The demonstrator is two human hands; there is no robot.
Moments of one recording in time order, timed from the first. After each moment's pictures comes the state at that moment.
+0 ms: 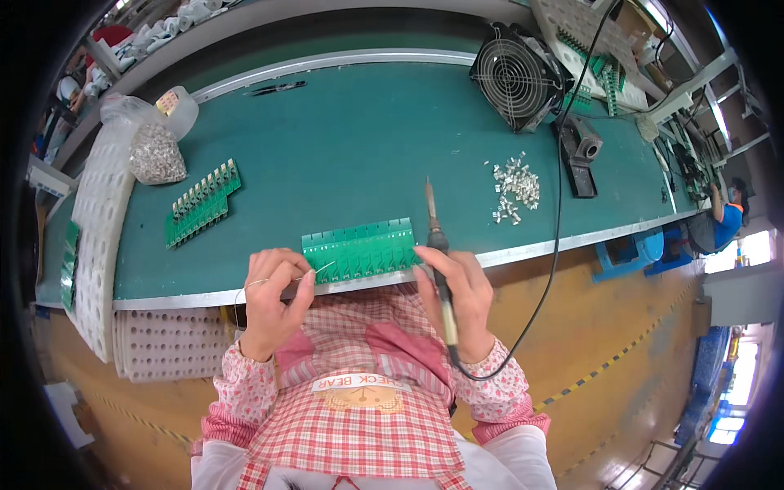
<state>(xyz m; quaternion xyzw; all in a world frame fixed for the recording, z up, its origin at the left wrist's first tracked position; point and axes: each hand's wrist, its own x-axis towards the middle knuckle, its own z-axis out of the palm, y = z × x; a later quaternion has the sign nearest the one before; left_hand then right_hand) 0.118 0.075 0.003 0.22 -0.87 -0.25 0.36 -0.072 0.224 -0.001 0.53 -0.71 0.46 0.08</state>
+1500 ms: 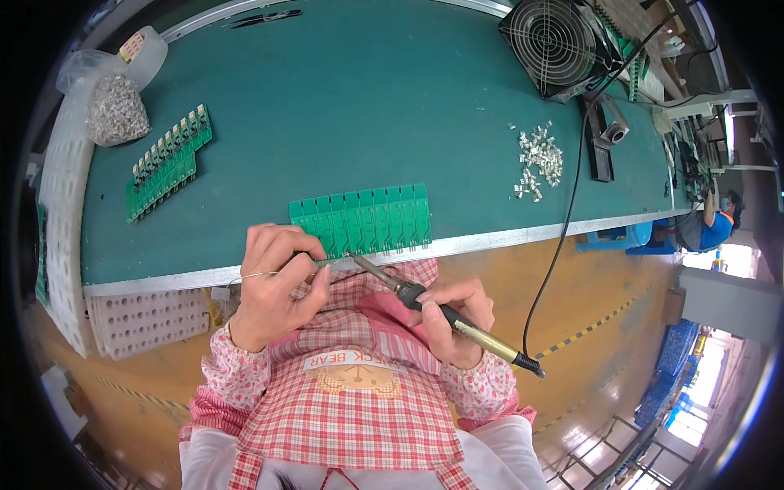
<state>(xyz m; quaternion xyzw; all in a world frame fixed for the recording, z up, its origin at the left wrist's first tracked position) 0.110 0.072 -0.011 0.15 -0.88 -0.27 0.35 -0.043 0.249 -0.009 0.42 -0.59 0.65 -0.24</state>
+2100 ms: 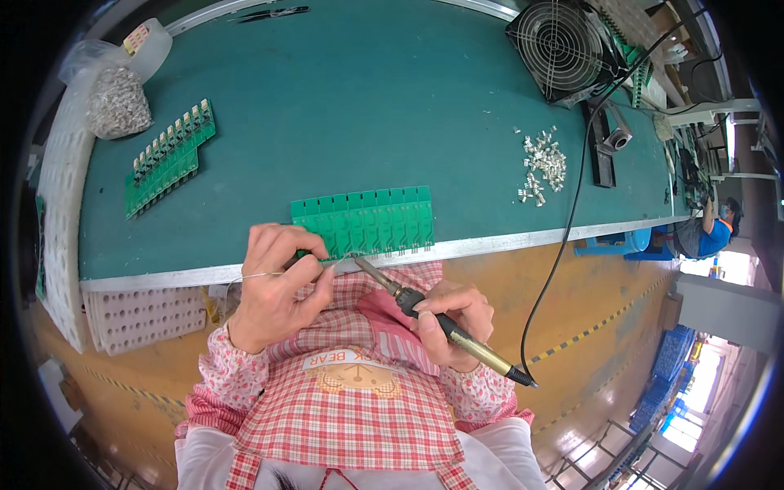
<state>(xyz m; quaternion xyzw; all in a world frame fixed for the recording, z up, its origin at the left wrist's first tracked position) 0.111 0.072 -0.006 0.15 -0.89 -0.28 0.32 -0.045 0.243 -0.010 0.48 -0.57 0.64 -0.19</state>
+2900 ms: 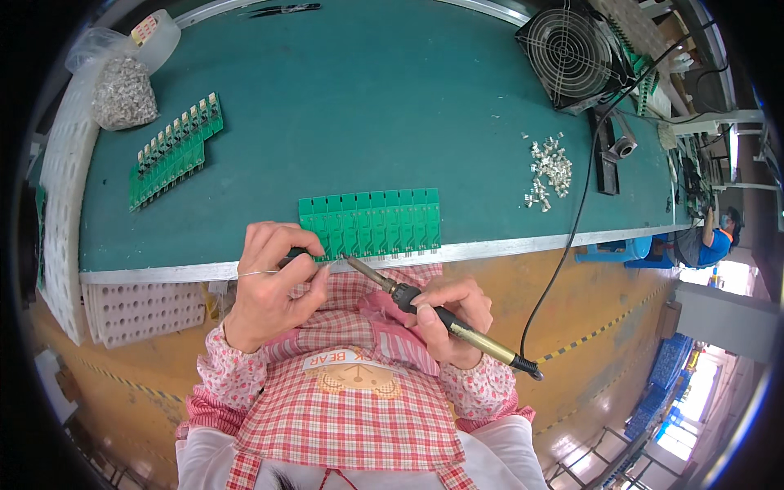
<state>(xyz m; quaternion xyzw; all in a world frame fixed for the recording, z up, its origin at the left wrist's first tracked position) 0.120 0.069 -0.009 0.17 -0.89 -0.28 0.33 -0.044 0.235 -0.008 0.46 -0.57 0.64 -0.25</state>
